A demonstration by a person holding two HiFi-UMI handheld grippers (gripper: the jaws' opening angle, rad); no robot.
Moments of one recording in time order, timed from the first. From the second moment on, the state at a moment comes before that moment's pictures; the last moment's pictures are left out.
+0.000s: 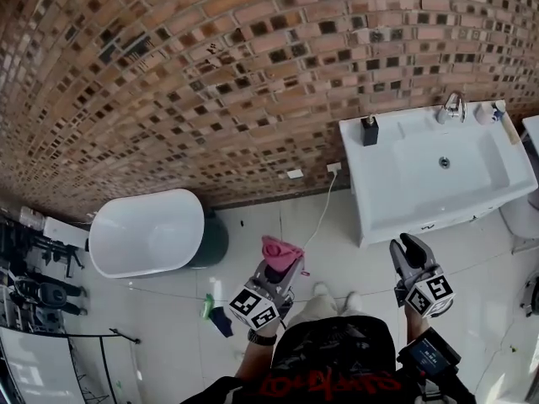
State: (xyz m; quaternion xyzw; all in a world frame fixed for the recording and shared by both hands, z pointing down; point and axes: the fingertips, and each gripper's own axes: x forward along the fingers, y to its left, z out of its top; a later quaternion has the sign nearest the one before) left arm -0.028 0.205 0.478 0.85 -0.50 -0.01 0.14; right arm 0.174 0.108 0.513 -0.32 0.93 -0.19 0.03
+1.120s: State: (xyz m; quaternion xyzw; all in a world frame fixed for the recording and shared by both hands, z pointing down) left arm -0.138 -0.067 0.508 0.90 -0.39 -0.02 0.19; right arm 0.097 -0.211 0.668 -0.18 0.92 0.00 -0.35
